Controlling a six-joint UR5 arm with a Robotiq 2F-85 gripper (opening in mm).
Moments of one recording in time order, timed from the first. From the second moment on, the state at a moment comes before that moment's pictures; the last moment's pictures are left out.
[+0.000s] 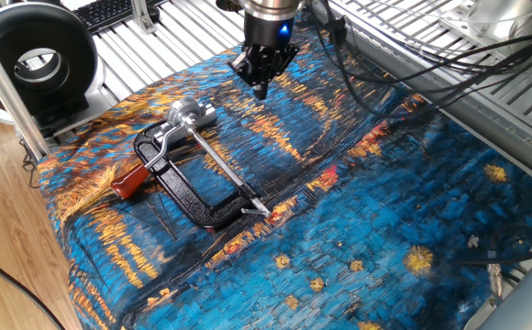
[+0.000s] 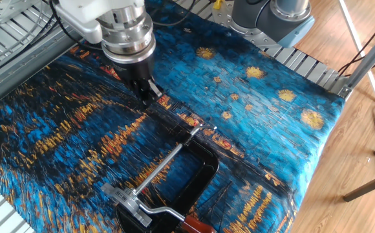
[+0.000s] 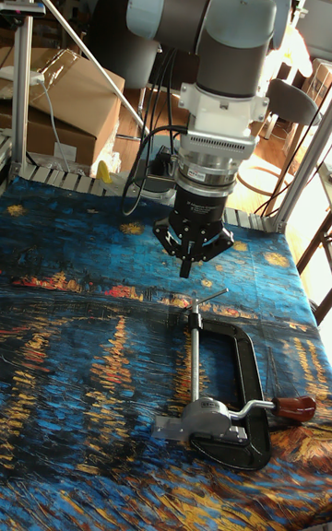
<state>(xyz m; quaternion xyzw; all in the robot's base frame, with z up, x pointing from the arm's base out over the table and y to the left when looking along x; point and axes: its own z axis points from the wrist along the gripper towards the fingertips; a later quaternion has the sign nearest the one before) 0.553 0.054 0.183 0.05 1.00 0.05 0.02</state>
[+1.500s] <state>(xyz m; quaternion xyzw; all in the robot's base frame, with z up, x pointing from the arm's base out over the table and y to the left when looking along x) 0.530 0.069 0.174 -0.04 1.00 0.04 -0.02</state>
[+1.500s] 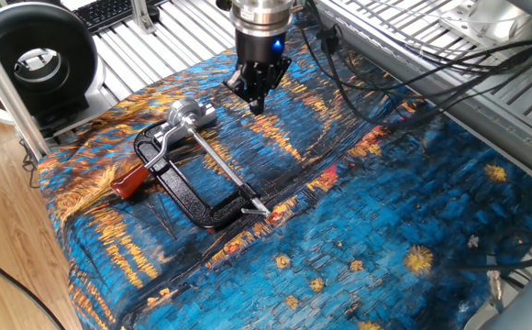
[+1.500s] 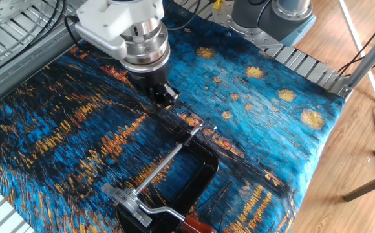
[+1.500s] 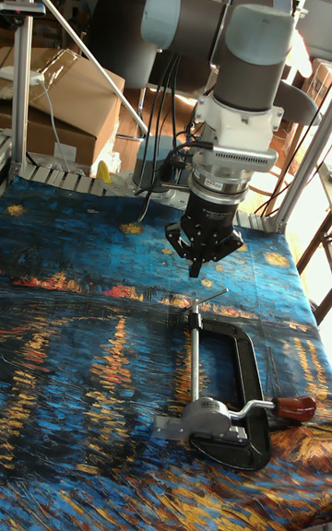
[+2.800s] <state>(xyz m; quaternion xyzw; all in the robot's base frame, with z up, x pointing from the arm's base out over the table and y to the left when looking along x) 0.608 0.133 0.151 -0.18 0.98 0.07 0.01</state>
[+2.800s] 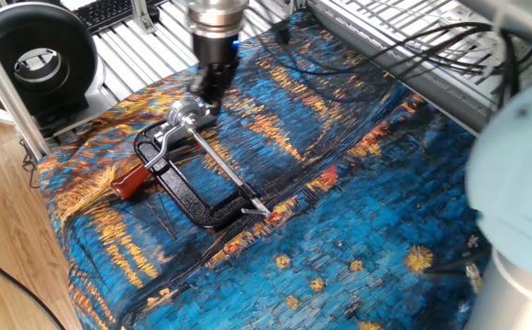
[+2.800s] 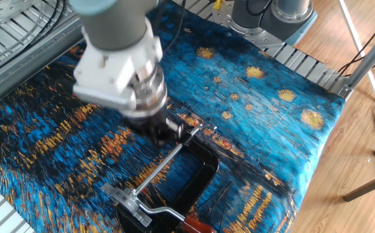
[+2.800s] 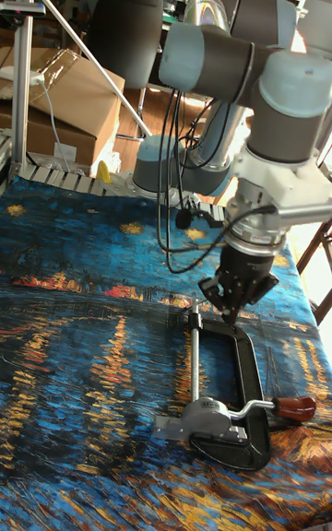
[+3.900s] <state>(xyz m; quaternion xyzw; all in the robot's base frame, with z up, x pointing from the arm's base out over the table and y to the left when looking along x) 0.642 0.160 0.136 -0.35 0.93 0.05 0.04</state>
